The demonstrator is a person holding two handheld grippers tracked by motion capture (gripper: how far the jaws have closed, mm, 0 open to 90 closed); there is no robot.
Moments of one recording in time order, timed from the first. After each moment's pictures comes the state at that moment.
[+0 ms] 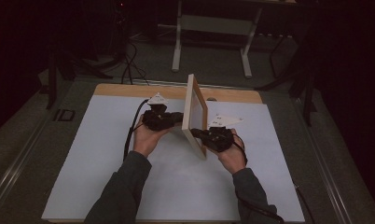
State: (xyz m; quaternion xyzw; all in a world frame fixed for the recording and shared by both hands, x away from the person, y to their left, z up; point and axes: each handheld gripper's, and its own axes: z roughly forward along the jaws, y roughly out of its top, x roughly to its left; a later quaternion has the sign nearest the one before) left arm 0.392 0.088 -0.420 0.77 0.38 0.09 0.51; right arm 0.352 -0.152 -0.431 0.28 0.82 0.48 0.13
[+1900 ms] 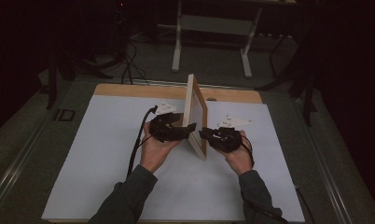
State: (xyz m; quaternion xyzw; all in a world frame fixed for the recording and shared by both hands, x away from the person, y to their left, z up) left arm 0.342 0.051 -0.403 0.75 0.41 0.15 0.50; right arm 0.356 -0.179 -0.440 0.31 0.80 0.48 0.14
